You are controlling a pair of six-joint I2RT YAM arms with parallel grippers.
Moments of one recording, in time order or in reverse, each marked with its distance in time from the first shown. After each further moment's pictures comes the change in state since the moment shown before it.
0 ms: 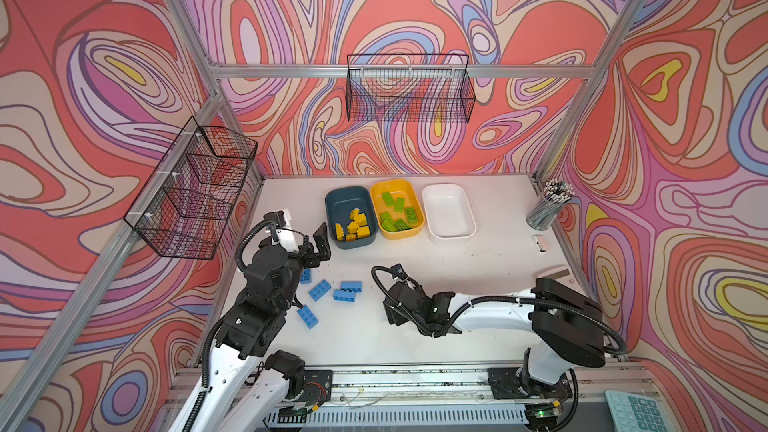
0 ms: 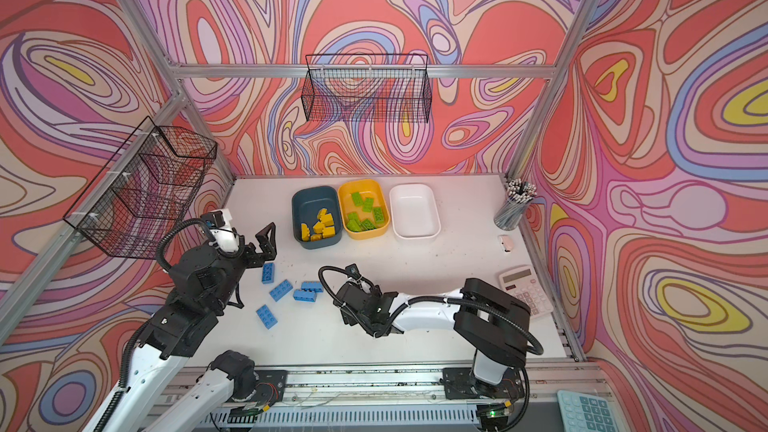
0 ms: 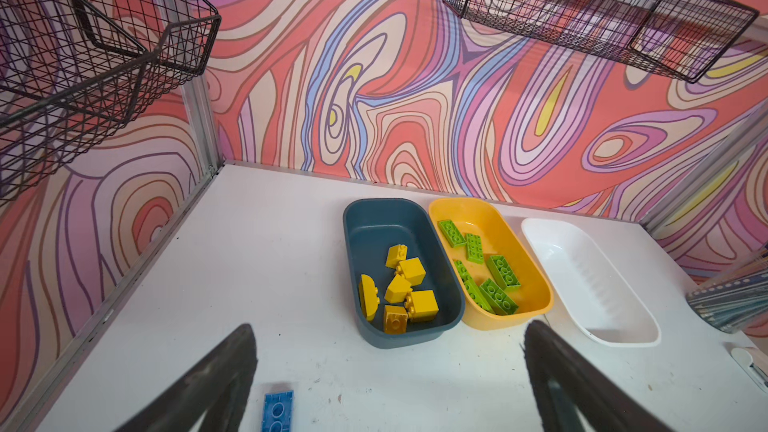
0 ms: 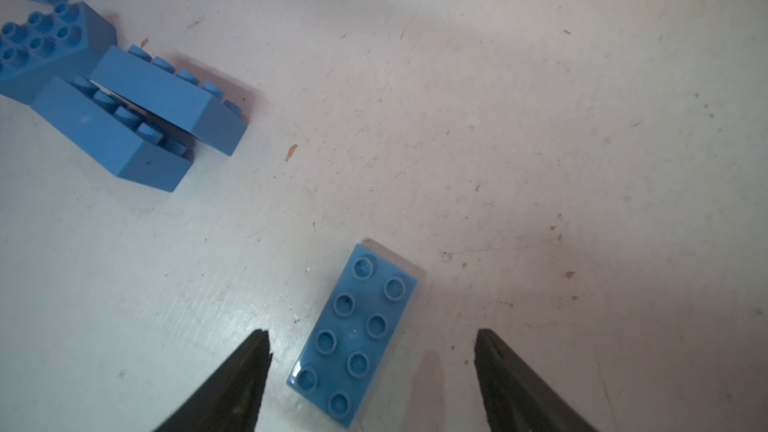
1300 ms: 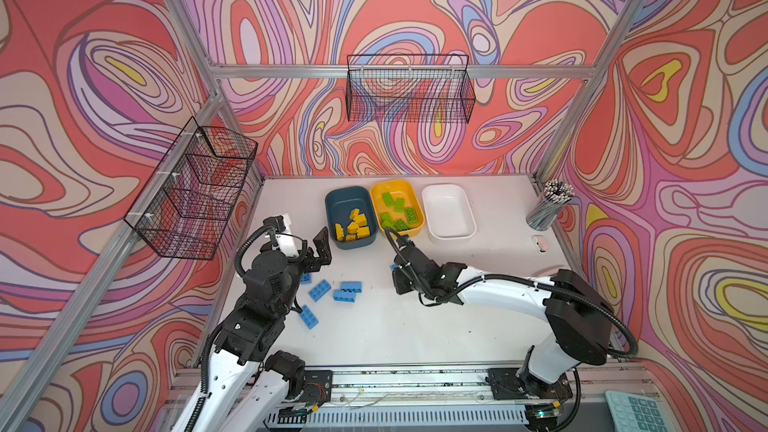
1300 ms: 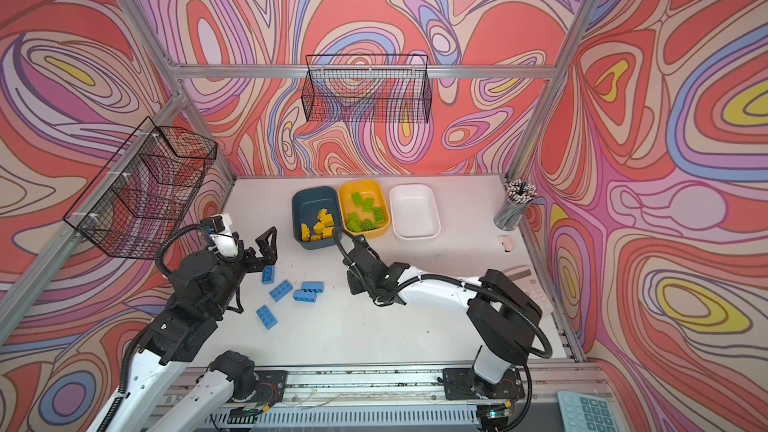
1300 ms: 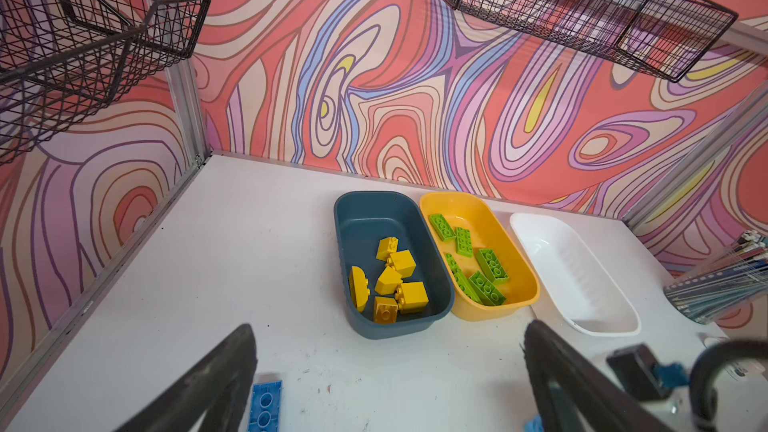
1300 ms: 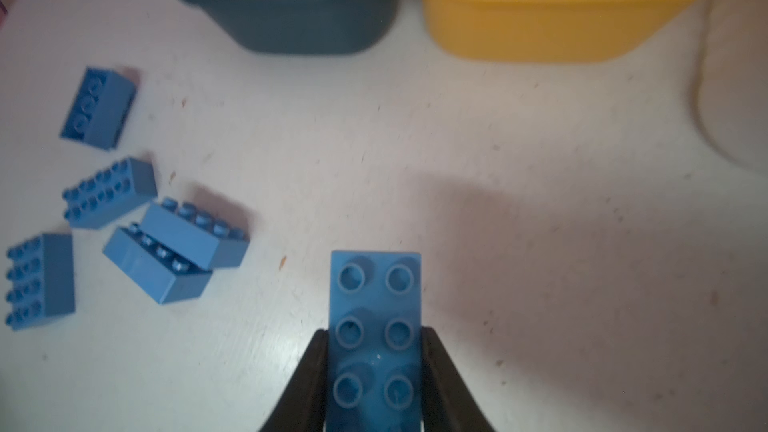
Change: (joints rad) left arm -0.001 -0.037 -0.031 -0.010 0.035 -0.029; right arm -0.246 -0.067 0.164 -0.090 -0.177 -0.092
